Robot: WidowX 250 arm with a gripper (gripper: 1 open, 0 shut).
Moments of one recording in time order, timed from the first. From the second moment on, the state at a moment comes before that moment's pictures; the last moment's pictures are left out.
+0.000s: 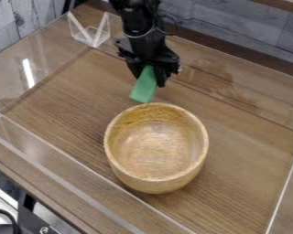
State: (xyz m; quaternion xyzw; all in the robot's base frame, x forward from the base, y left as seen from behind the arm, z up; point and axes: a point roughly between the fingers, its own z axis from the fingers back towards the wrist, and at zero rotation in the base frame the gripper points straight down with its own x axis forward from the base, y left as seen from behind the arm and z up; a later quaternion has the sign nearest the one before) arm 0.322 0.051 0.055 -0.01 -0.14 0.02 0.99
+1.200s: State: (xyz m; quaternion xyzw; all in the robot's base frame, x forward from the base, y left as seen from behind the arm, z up) arm 0.315 0.050 0.042 -0.02 -0.08 0.06 0.99
